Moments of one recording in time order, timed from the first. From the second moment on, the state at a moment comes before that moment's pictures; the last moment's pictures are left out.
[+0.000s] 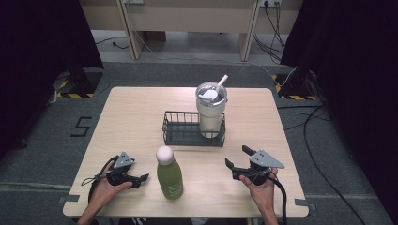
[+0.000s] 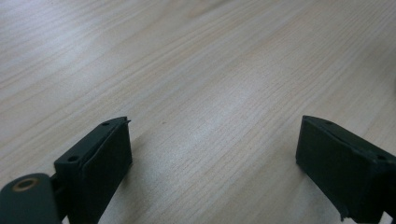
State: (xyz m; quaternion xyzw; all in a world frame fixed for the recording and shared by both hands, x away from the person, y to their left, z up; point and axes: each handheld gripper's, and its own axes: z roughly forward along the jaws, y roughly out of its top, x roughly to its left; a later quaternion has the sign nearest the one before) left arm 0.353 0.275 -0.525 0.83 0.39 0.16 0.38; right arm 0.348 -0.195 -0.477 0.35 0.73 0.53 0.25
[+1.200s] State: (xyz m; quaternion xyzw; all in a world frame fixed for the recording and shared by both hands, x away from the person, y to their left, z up) left arm 0.353 0.275 -0.525 0.83 0.39 0.16 0.38; right arm 0.317 -0.209 -0.507 0.38 0.80 0.42 0.21
